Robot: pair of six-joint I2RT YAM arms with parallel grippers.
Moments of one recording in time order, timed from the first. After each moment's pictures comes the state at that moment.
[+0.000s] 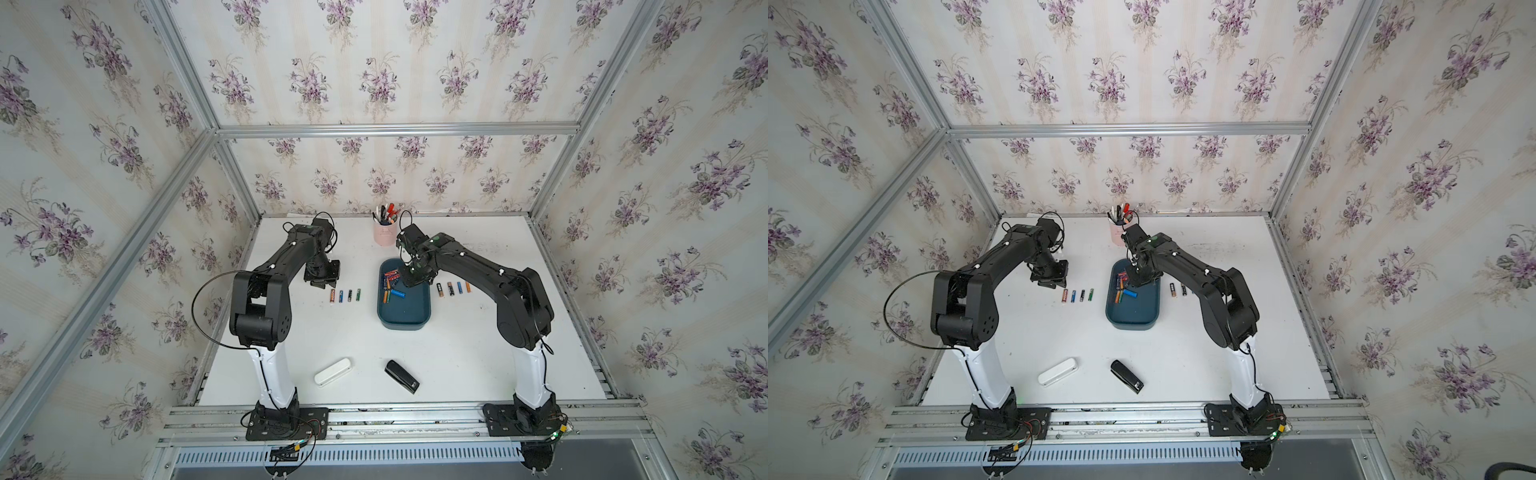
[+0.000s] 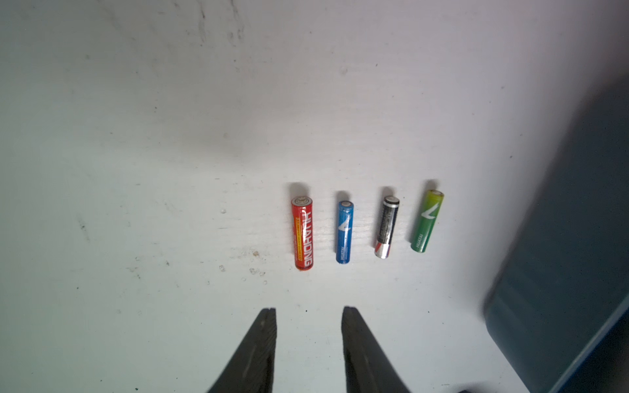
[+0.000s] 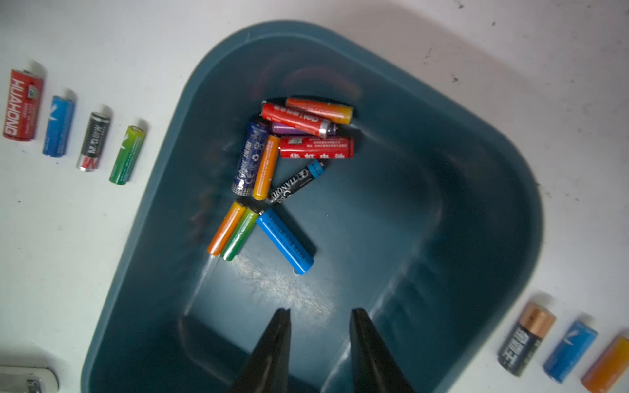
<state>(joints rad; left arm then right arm) -0.14 1.93 1.56 -1.14 0.07 -0.18 0.68 2.09 1.73 -0.90 -0.02 0.19</state>
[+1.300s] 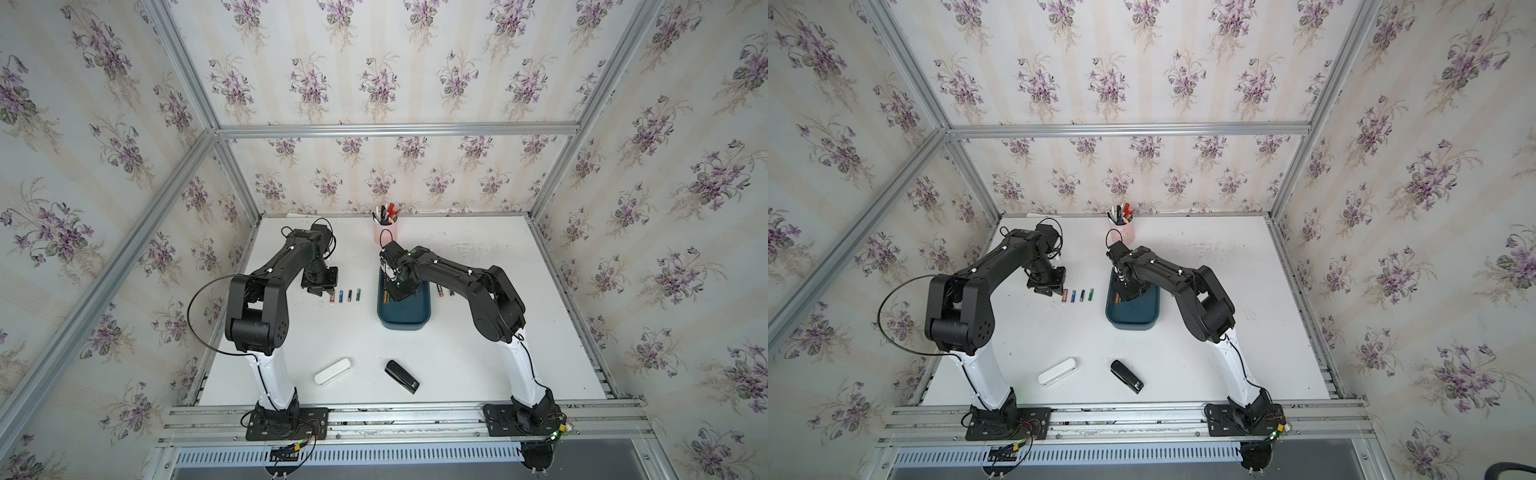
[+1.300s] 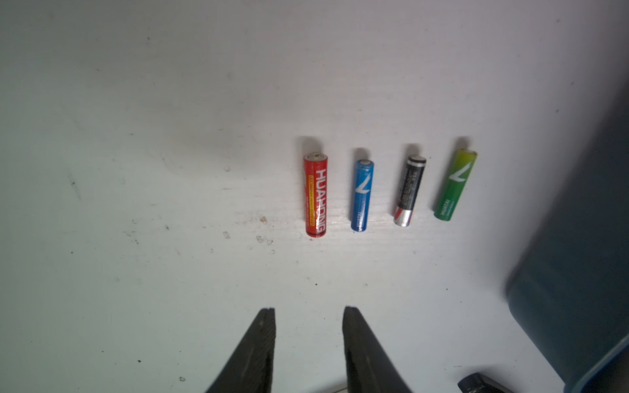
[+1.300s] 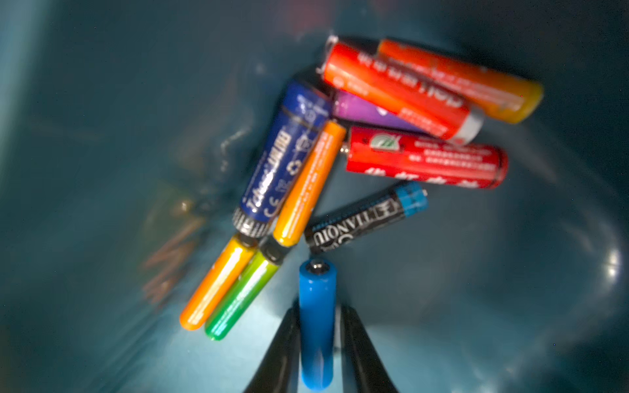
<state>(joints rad) -0.14 1.89 1.48 -1.15 0.07 -0.18 0.74 2.25 1.77 -0.88 0.00 0.15</state>
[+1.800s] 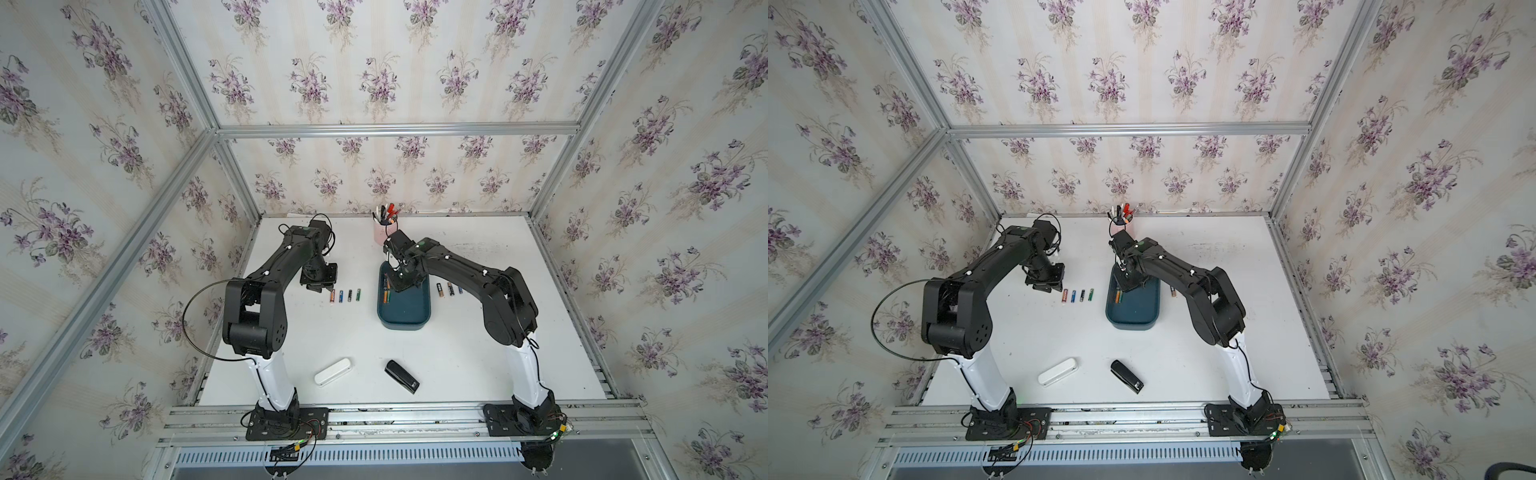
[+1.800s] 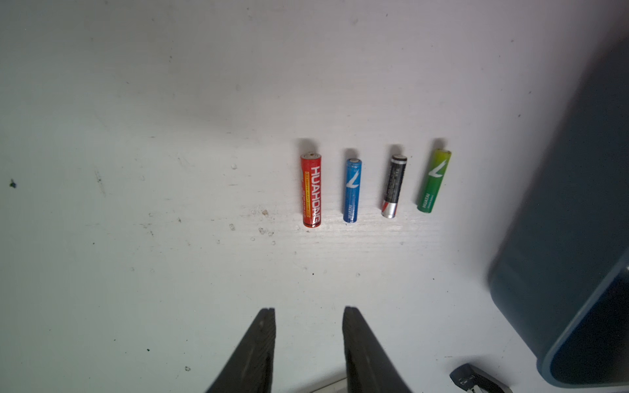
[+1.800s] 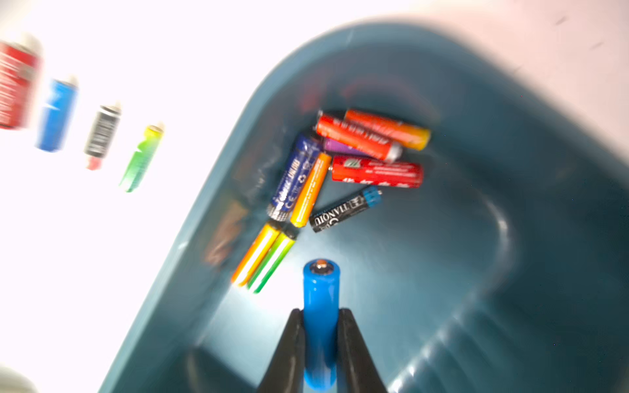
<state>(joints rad) -0.15 1.87 1.52 -1.18 0.07 -0.18 0.71 2.13 1.79 -0.90 -0.03 0.18</state>
